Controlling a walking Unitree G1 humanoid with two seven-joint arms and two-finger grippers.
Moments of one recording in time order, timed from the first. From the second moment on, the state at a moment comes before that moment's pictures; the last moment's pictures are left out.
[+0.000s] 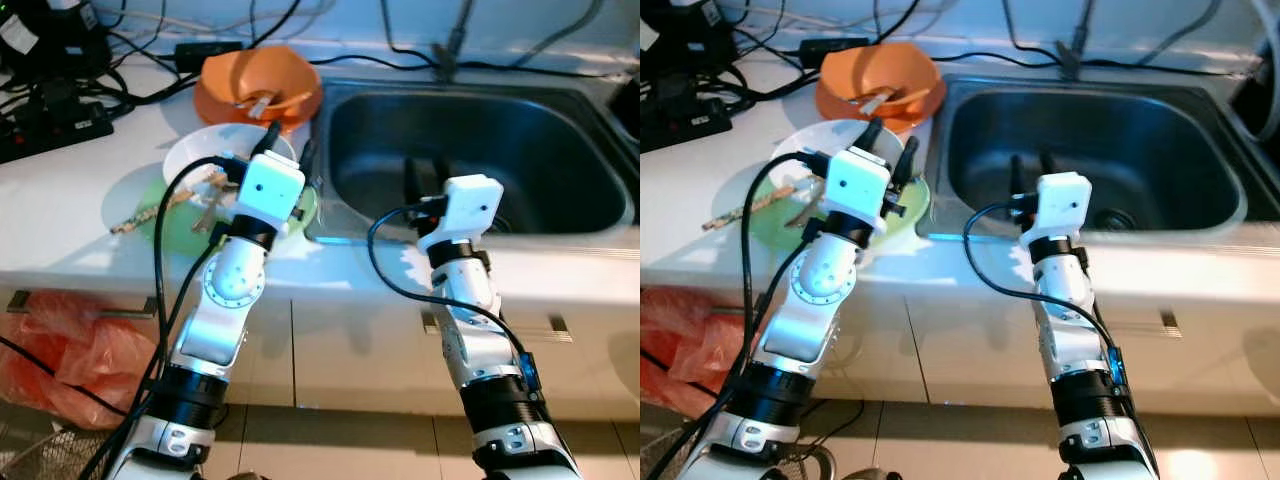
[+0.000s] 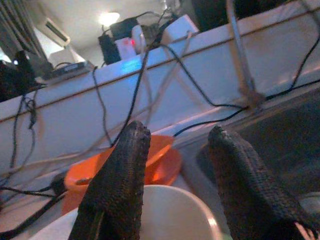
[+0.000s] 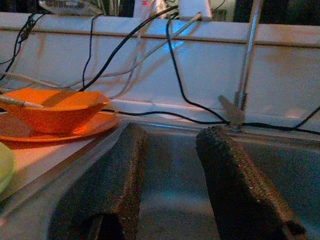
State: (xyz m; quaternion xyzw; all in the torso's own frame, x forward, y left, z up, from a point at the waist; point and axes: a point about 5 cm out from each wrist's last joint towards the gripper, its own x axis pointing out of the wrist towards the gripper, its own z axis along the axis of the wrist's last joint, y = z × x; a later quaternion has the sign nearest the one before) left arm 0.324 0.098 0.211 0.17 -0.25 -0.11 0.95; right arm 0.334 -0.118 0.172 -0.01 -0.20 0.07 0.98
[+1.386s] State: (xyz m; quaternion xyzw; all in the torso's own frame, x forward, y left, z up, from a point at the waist) left arm 0.293 0.083 0.258 0.22 -0.29 -0.21 0.91; right arm 0.332 -0.117 0.168 0.00 -0.20 0.07 0.98
